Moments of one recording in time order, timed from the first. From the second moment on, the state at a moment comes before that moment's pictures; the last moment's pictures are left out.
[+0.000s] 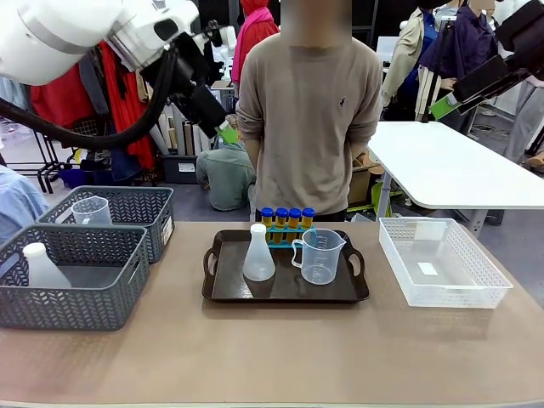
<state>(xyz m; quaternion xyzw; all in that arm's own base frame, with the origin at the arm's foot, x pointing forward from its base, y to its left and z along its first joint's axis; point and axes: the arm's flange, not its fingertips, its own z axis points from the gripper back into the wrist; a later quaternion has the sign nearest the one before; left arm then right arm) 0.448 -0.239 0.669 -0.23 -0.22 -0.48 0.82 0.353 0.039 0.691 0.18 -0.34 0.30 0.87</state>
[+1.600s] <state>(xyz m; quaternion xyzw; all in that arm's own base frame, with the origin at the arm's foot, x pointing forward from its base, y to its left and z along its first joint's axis) 0.419 -0.164 0.710 -0.25 -0.29 -0.53 0.75 0.353 0.039 0.691 0.18 -0.34 0.30 0.87</state>
